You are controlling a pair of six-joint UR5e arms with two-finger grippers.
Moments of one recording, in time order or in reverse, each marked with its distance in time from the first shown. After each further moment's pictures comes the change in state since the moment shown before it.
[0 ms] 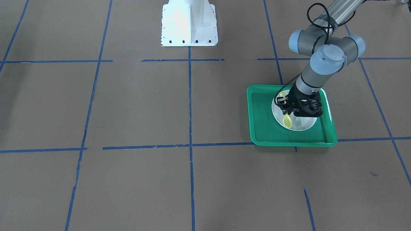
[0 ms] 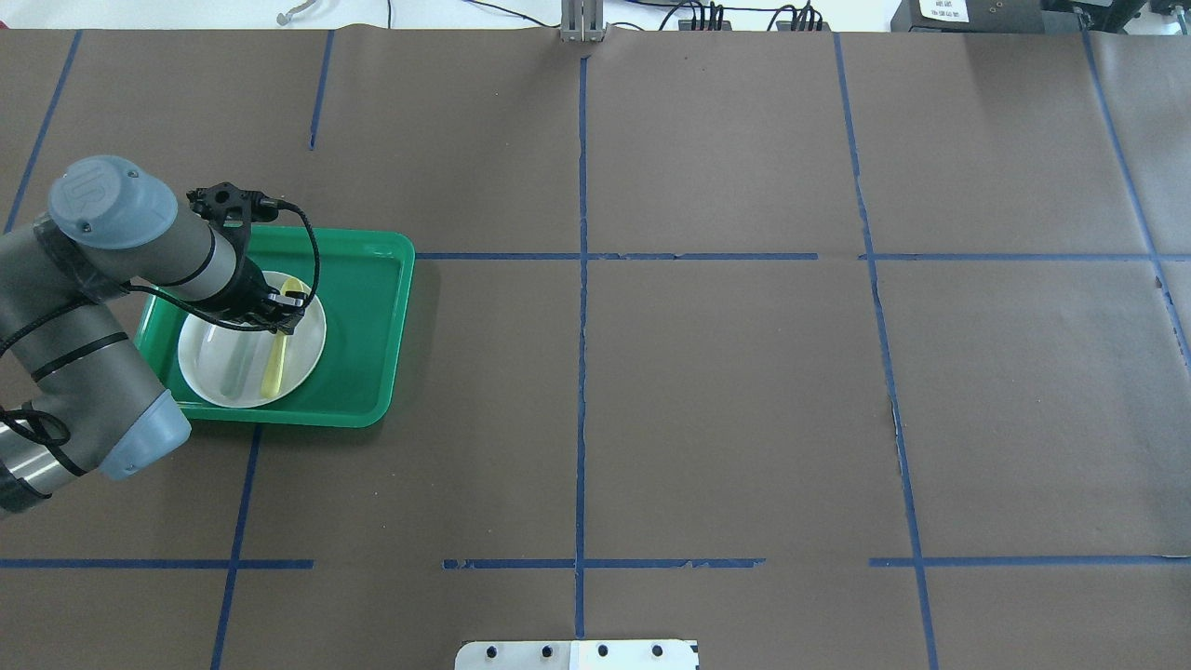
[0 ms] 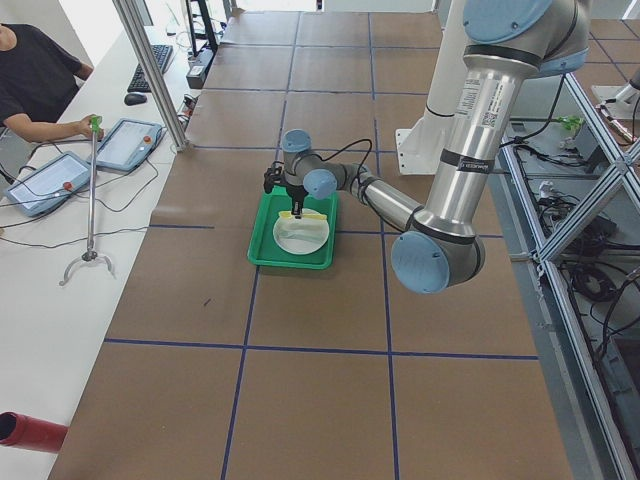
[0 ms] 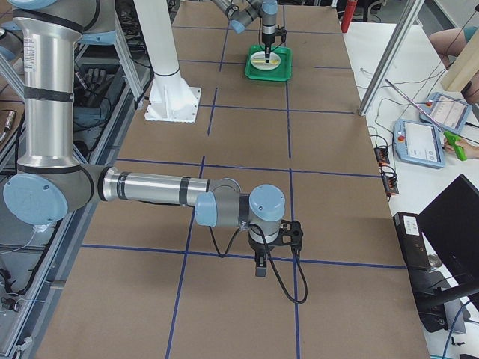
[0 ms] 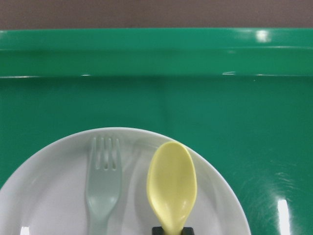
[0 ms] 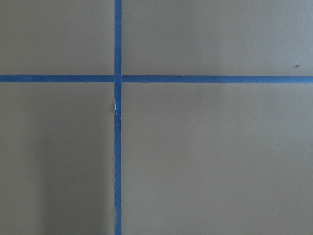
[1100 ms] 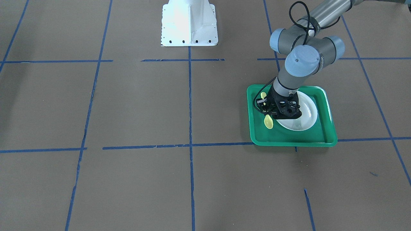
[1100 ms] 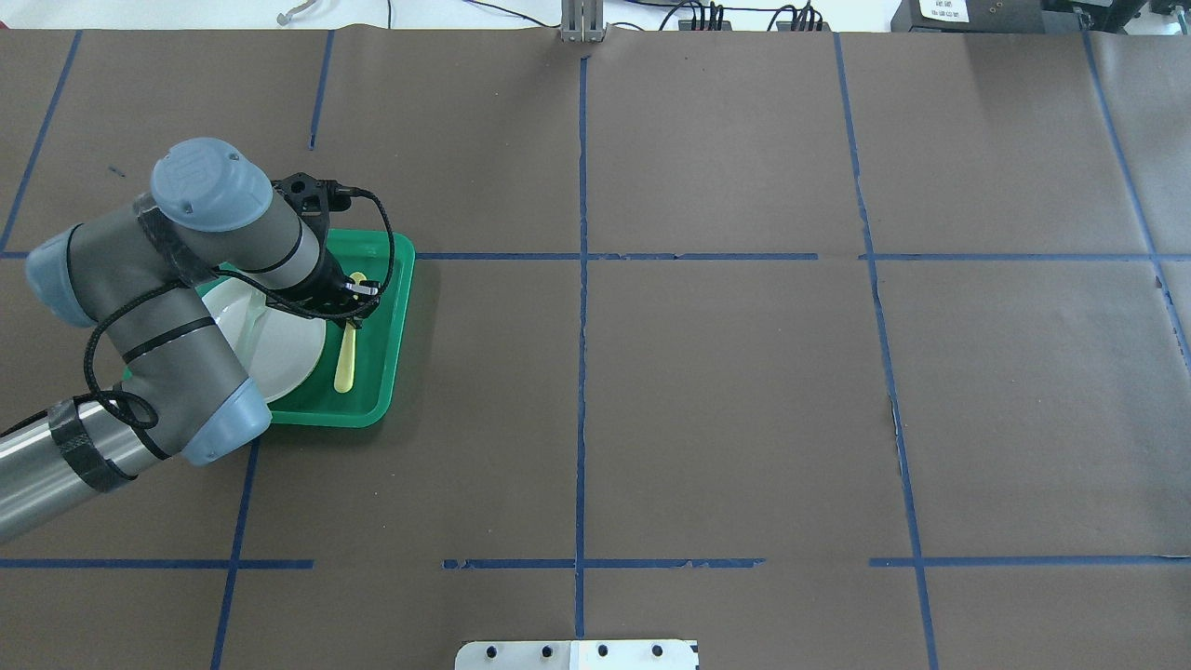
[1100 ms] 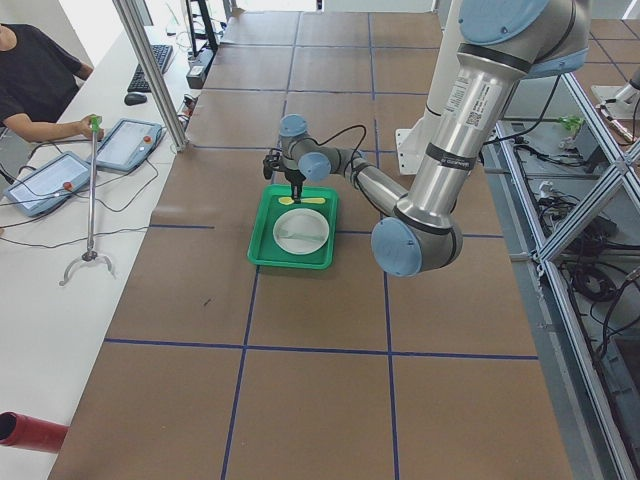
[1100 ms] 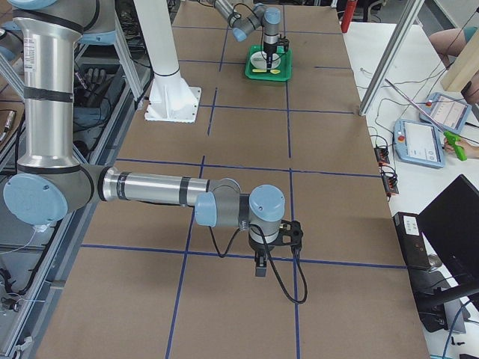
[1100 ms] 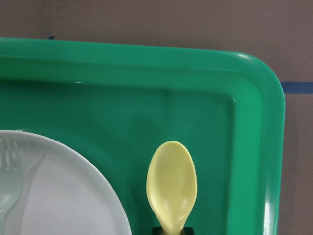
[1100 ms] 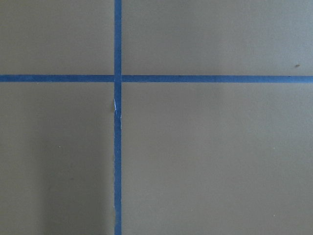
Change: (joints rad) left arm 0.050 -0.141 0.128 -0.029 0.001 -0.095; right arm 0.000 0.000 0.000 -0.001 0.000 0.000
